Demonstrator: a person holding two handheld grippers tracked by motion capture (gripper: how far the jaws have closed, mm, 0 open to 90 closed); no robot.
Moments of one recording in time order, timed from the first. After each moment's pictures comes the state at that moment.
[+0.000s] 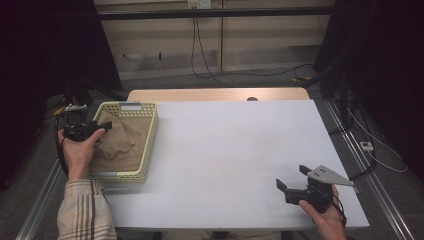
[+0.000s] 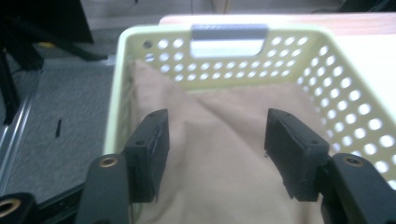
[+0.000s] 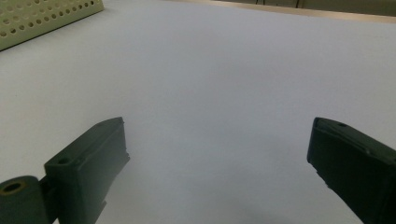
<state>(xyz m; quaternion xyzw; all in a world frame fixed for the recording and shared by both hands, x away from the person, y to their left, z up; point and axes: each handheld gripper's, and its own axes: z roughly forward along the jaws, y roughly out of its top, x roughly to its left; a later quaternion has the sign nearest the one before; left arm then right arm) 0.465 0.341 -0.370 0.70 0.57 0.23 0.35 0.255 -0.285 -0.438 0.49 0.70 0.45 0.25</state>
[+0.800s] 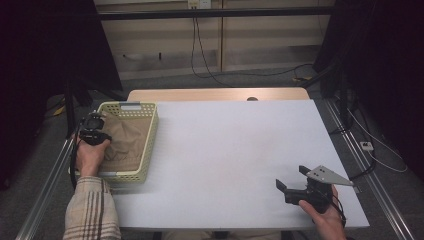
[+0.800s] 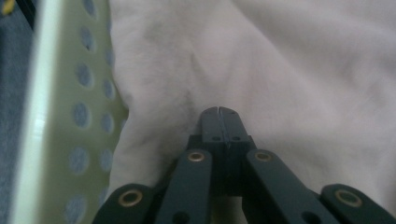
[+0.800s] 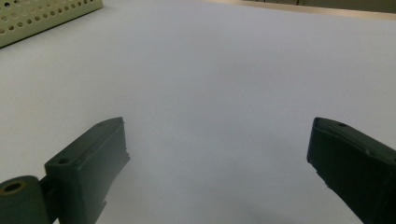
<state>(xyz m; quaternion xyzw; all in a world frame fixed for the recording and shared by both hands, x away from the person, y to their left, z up) 0.492 0.326 -0.421 0.75 0.61 0.17 0.16 0.256 -0.285 -0.439 0.49 0.71 0.45 0.25</state>
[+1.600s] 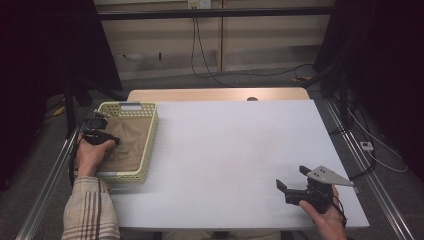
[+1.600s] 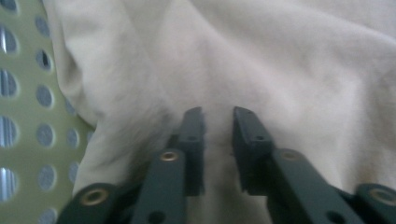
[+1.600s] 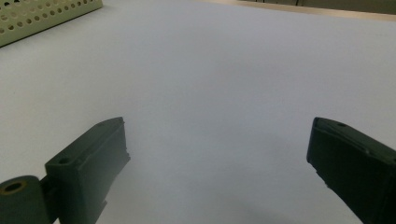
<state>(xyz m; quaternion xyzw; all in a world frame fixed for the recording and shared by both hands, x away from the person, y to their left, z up) 0.493 0.324 -0.418 0.78 0.58 0.13 0.20 0.255 -0.285 -0.438 0.49 0.71 0.45 0.25</state>
